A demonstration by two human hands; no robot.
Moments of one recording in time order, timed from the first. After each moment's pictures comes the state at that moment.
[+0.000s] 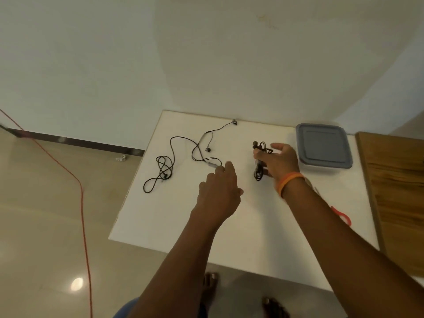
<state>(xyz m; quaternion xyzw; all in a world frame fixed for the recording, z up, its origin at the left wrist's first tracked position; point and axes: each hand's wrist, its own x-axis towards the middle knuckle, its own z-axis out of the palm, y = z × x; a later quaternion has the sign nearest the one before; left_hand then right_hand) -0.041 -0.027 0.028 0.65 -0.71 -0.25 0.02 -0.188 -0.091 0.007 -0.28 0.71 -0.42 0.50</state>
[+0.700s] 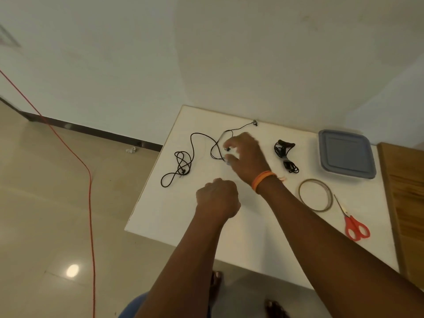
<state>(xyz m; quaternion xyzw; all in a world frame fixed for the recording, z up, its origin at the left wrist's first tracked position) 0.002 -0.028 0.025 0.68 -0.65 -0.29 -0.15 -0.093 -0.108 -0.005 -0.74 0.57 -0.24 0.25</state>
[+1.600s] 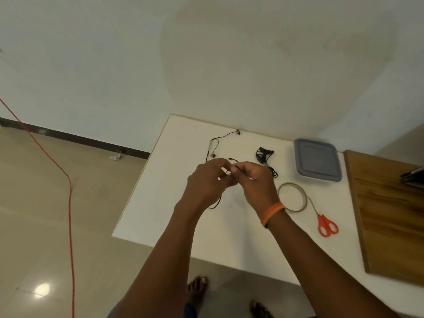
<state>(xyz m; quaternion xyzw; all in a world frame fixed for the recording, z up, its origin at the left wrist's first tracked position) 0.011 -0.042 0.043 0.62 -0.62 -0.41 0.24 -0.128 -0.039 0.030 -0.57 0.64 -0.34 0.39</state>
